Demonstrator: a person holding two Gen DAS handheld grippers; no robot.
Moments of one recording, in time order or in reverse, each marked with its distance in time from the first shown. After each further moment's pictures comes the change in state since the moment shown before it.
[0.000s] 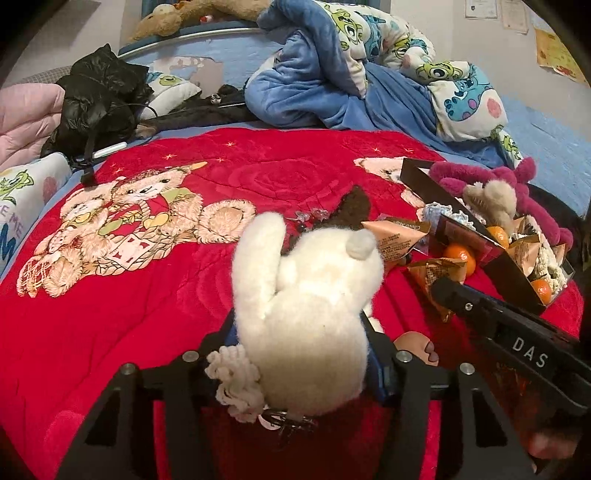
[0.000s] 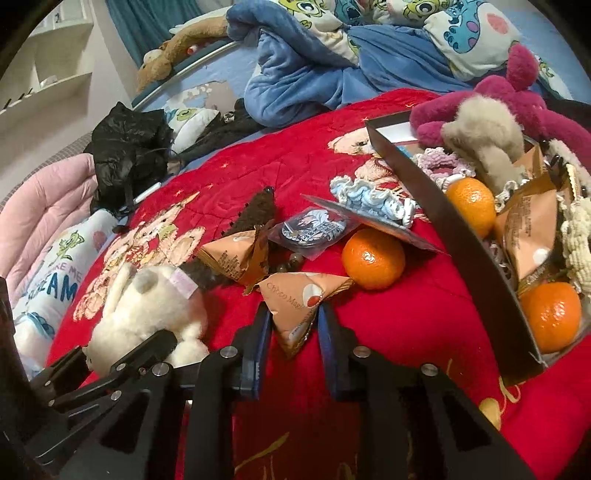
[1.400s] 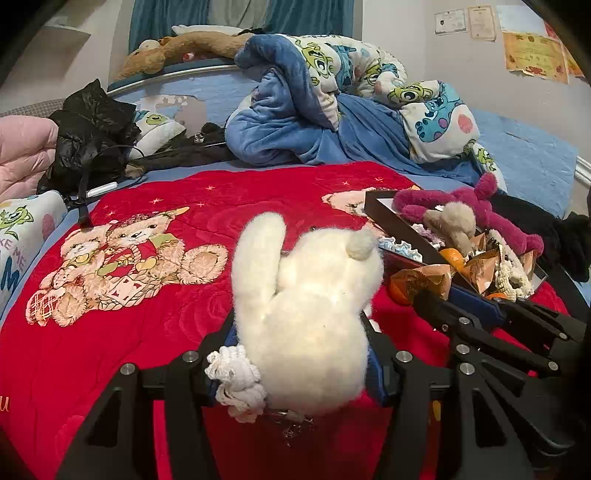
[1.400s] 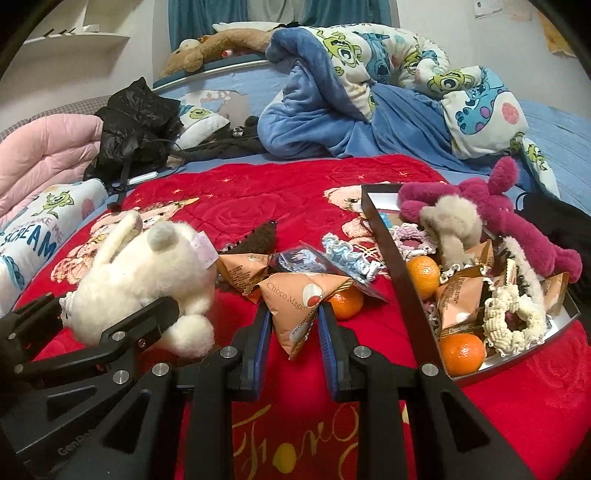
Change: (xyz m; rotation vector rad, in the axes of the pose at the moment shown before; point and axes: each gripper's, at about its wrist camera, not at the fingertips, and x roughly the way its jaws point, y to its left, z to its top) left arm -0.042 -0.032 0.008 0.066 -0.128 -0.041; right arm -0.049 0.032 -0.002 -0.255 -0.113 -0.165
